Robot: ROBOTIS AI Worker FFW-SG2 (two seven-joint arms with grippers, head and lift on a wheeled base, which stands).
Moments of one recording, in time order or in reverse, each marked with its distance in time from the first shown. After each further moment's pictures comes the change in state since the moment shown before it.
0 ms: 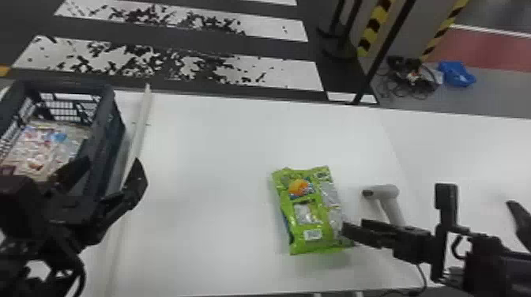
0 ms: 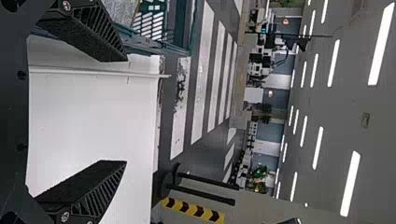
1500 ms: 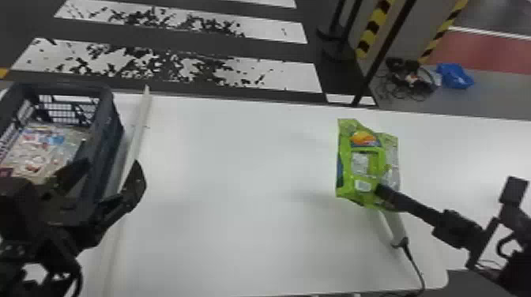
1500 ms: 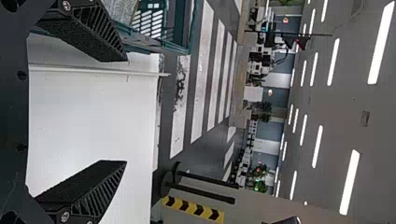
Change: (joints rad) left arm -0.001 0.002 -0.004 -0.001 0.002 0.000 -0.002; right arm -0.028 0.017 -0.252 0.023 -0.246 -0.068 0.031
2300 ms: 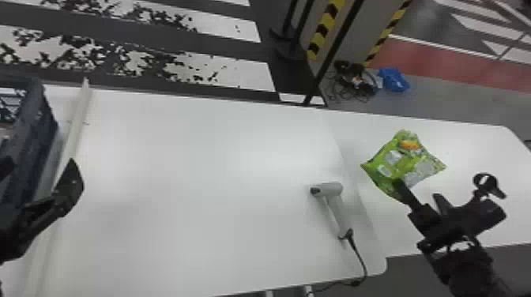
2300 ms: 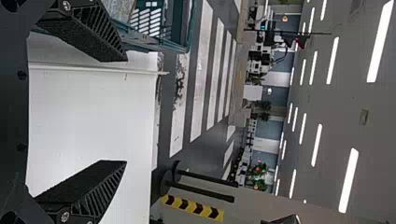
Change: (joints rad) left arm 0.003 0.002 -0.001 -0.011 0.000 0.006 -0.002; right arm -0.093 0.008 -0.126 0.385 -0.230 -0.462 -0.571
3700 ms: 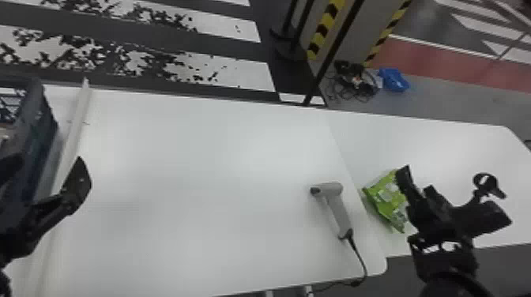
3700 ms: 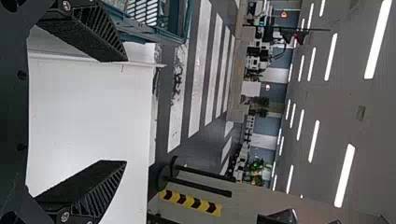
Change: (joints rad) left arm -0.002 -0.006 -0.021 -0.009 -0.007 0.000 0.000; right arm 0.134 0.081 0.168 -0.170 0.022 -0.419 -0.228
